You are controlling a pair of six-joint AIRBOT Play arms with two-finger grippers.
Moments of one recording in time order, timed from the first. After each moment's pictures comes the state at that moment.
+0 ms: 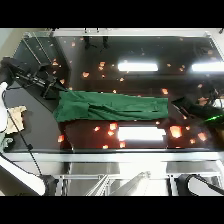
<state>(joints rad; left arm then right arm) 0.26 -1.96 1.79 -2.35 1.79 1.79 -0.44 -1.24 0.66 -0.50 0.86 0.90</state>
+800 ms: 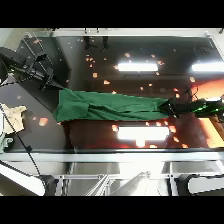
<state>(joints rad) 0.19 -1.85 1.79 -2.36 1.76 1.79 -0.32 -1.65 0.90 -0.54 1.10 0.98</state>
